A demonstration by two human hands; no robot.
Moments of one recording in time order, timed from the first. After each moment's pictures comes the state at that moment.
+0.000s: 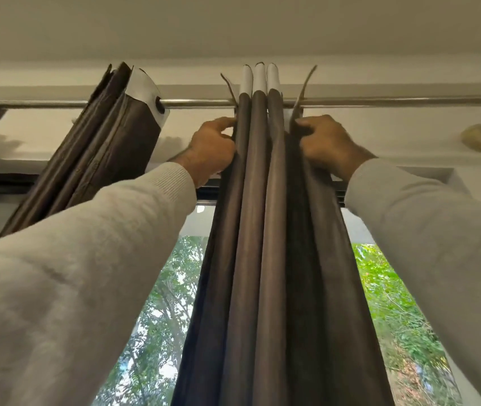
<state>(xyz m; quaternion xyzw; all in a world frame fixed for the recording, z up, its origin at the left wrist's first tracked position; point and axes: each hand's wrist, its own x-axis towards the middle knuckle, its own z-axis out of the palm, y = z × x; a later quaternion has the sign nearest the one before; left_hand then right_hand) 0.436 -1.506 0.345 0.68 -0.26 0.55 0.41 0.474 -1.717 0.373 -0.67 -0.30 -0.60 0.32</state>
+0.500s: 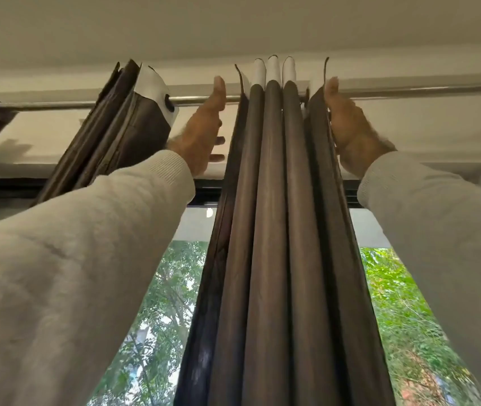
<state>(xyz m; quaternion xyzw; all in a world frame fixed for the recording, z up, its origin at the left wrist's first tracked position) 0.441 -1.472 0.373 0.60 -0.32 0.51 0.52 0.511 -1.714 0.421 -0.53 -0.43 -0.46 0.57</state>
